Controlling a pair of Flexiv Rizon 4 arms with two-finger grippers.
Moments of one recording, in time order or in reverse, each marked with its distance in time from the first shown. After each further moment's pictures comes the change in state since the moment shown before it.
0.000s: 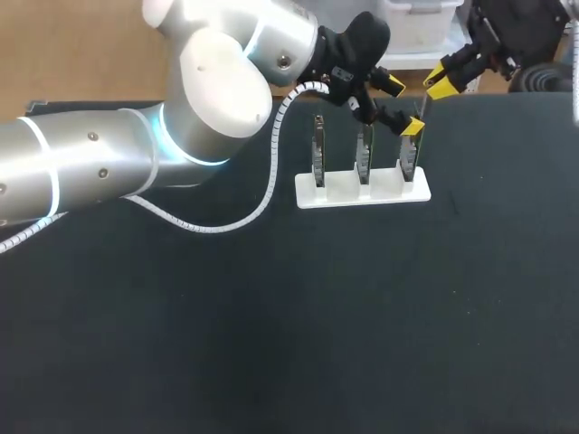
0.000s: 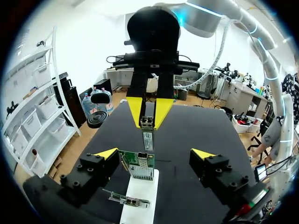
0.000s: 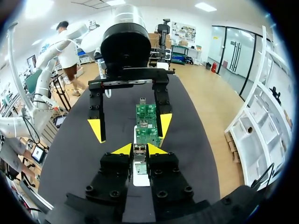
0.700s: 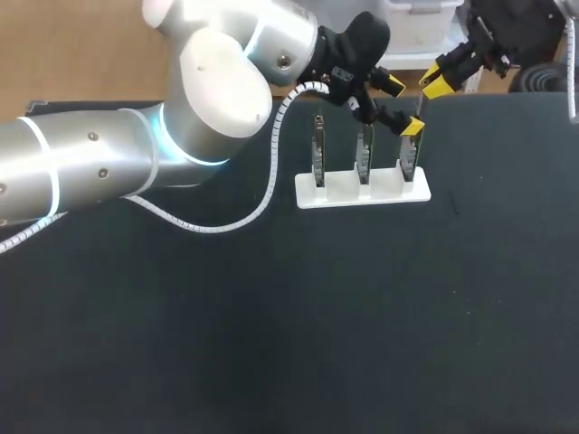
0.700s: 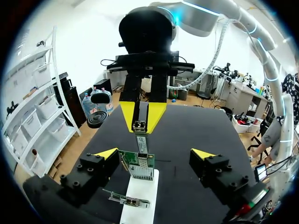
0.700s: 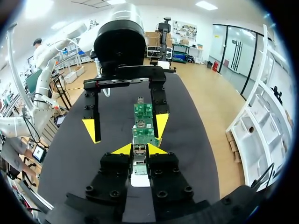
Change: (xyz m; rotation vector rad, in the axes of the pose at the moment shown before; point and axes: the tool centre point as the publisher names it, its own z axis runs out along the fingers) left arm 0.000 0.000 0.000 0.000 0.000 0.000; right arm 0.000 -0.008 0.006 -0.015 0.012 0.003
